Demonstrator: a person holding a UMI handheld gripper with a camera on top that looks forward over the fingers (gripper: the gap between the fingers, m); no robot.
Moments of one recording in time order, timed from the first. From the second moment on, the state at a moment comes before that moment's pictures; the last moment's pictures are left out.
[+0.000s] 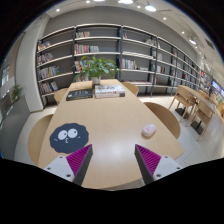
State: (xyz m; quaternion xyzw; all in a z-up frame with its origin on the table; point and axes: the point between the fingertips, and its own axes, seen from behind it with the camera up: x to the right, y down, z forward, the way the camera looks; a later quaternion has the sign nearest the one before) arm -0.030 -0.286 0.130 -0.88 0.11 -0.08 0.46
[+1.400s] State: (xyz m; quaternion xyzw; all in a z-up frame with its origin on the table) arm 0.163 -0.110 -0.011 -0.94 0.05 -0.03 0.32
